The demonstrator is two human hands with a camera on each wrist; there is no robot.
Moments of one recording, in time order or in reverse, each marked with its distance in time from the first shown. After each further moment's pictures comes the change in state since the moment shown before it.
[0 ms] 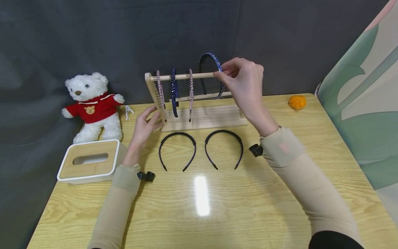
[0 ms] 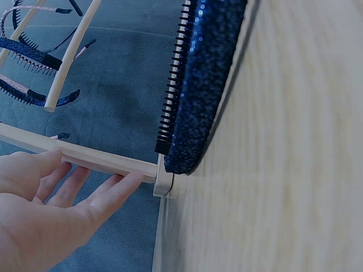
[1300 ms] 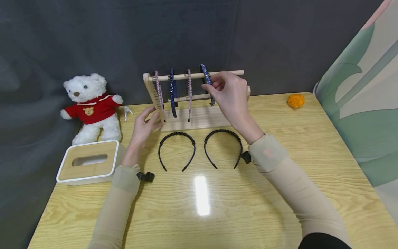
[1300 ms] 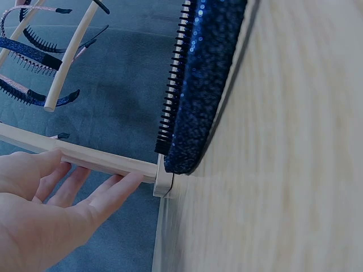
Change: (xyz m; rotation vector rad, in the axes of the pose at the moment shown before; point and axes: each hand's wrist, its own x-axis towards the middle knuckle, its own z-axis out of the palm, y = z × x) left_hand -0.002 0.003 0.001 0.027 0.014 -0.019; right_hand -0.024 0.002 0.033 0.049 0.000 -0.030
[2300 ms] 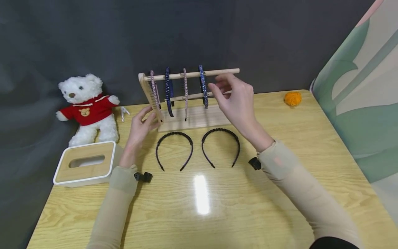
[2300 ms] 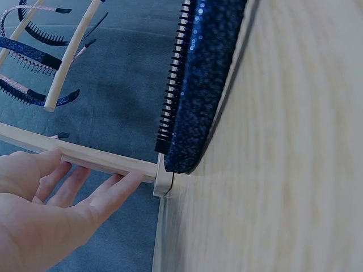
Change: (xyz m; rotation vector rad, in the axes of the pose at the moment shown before) left_hand 0.000 -0.001 0.000 0.002 -0.011 0.019; right_hand -0.020 0.008 -0.023 0.019 -0.005 -0.025
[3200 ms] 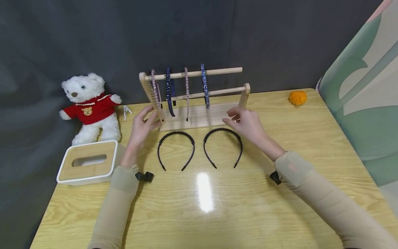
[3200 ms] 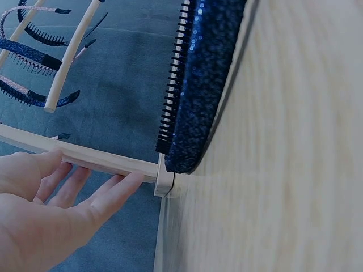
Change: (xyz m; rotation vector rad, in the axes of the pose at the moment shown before) left_hand 0.000 -0.002 0.000 0.005 0.009 0.007; right_hand -0.057 0.081 0.005 -0.021 -0.498 0.251
